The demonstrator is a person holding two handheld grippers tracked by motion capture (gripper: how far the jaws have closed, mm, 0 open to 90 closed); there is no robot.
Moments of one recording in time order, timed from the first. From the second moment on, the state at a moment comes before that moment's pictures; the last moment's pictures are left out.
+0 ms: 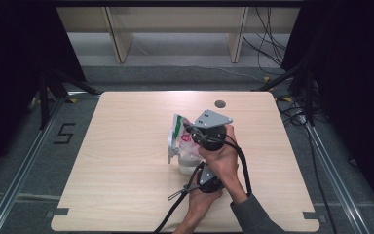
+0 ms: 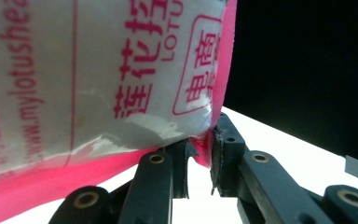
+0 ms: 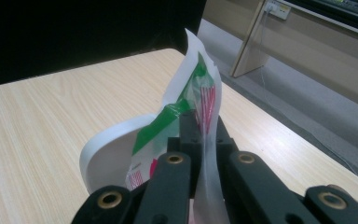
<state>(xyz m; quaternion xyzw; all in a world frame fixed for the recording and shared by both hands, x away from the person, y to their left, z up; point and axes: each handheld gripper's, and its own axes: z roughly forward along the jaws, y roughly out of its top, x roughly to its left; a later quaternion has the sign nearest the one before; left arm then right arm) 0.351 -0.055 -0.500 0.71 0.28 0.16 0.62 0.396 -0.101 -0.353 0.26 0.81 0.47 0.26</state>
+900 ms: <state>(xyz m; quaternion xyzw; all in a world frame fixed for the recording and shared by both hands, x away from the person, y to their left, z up) 0.351 -0.057 -0.500 0.70 0.29 0.16 0.63 0.397 -0.100 -0.353 0.25 0.81 0.46 0.27</state>
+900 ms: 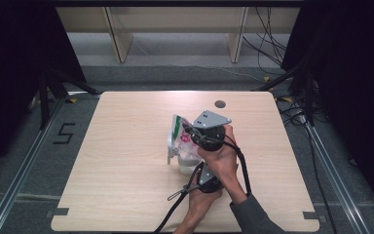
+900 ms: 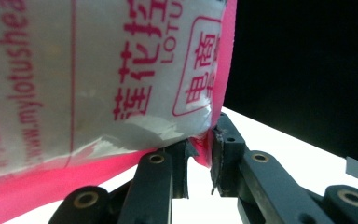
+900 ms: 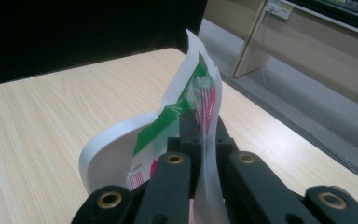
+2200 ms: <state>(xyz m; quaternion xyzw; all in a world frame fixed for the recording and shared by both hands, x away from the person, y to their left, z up) 0.350 -0.054 -0.498 0.71 0.28 0.16 0.62 0.398 -0.099 -0.353 0.27 0.80 0.47 0.27</state>
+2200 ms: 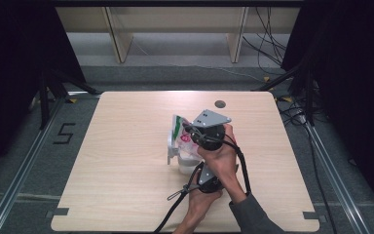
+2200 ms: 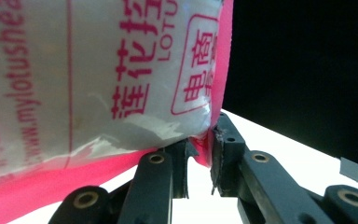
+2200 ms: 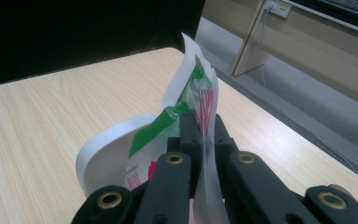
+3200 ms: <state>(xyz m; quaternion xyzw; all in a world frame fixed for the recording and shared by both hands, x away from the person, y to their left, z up) 0.350 -0.055 -0.499 0.71 0.29 0.16 0.62 0.398 -0.099 -0.353 0.26 0.81 0.46 0.25</state>
